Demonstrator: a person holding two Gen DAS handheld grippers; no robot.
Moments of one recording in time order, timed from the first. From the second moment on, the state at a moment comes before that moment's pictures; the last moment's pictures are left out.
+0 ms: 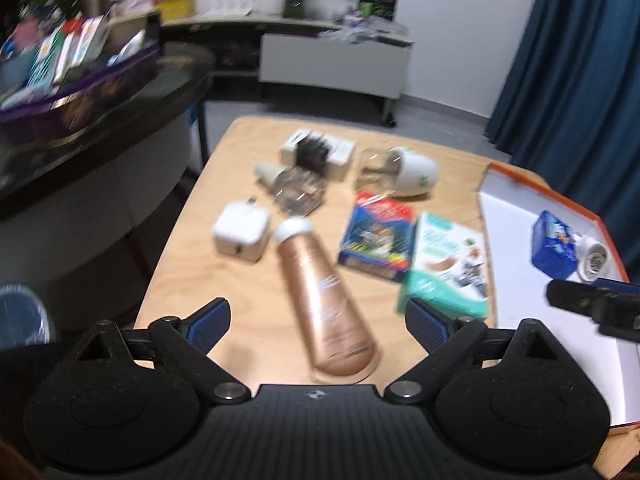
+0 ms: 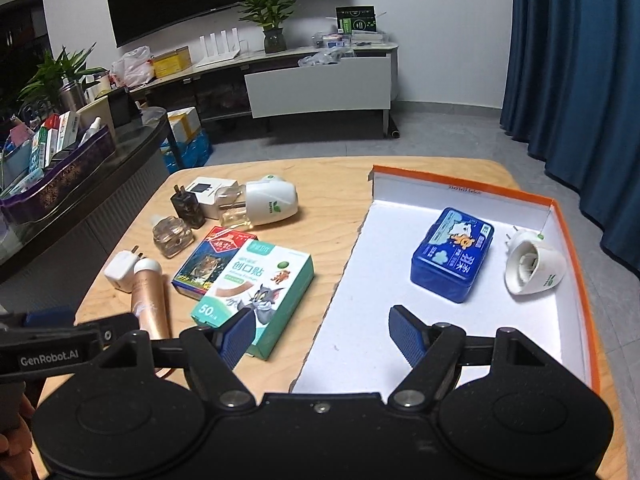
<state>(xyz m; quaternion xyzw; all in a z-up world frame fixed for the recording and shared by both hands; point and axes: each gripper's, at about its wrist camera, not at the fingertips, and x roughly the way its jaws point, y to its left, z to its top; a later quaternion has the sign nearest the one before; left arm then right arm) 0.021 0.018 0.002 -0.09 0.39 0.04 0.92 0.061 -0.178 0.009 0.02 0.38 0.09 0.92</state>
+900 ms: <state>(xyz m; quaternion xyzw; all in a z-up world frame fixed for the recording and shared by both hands) 0.084 0.089 -0.033 -0.02 0.38 0.04 0.92 0.067 -0.167 0.003 0.01 0.39 0.09 0.92</state>
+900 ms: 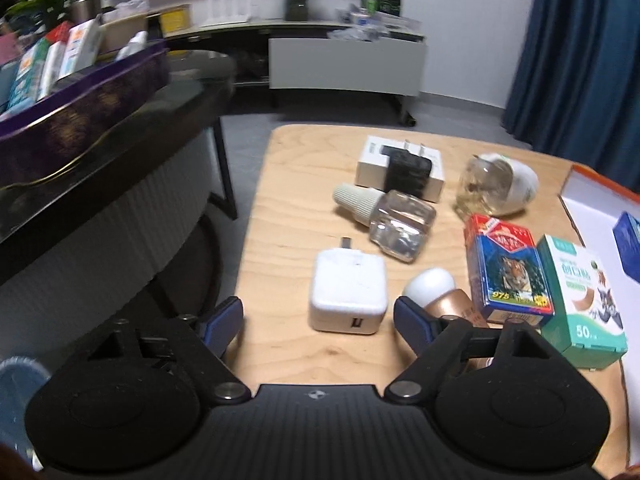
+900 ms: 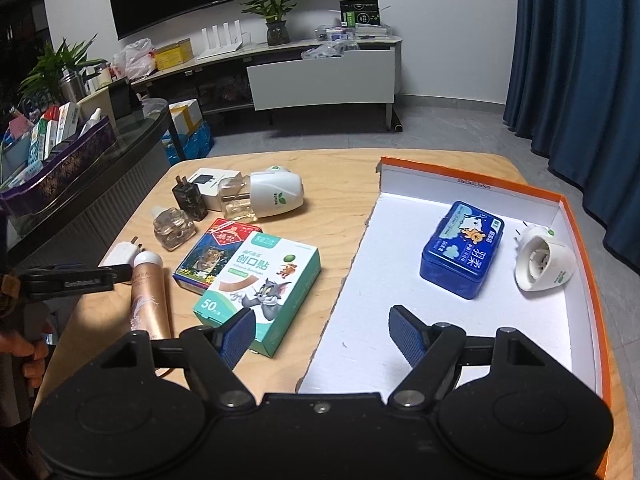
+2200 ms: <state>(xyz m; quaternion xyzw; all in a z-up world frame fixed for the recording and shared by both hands) 0.041 0.037 -0.002 -0.09 0.32 -0.06 0.94 0.124 -0.121 -0.019 0.02 0.42 0.06 0.90</state>
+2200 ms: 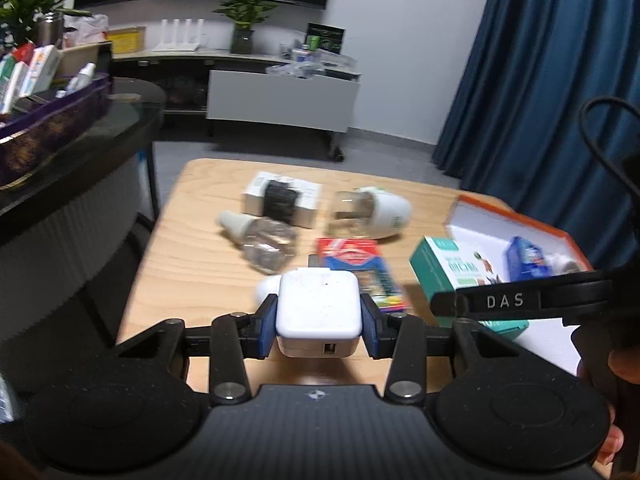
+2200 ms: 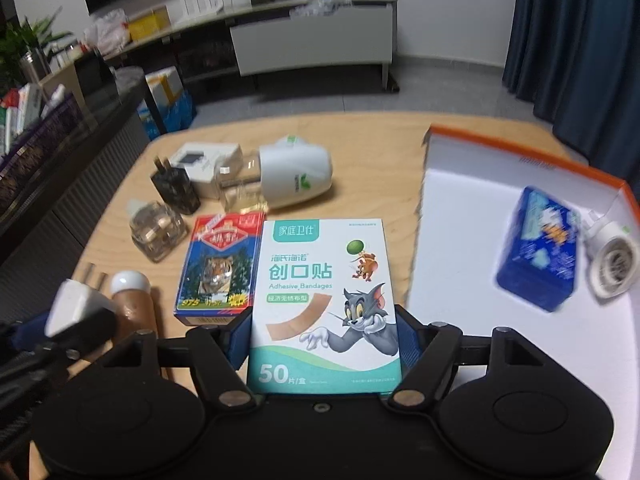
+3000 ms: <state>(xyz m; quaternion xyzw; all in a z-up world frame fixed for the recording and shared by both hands) 0.063 -0.150 0.038 -0.04 0.31 -0.22 0.92 0.010 -0.302 0.034 0.07 0.31 -0.13 0.94</state>
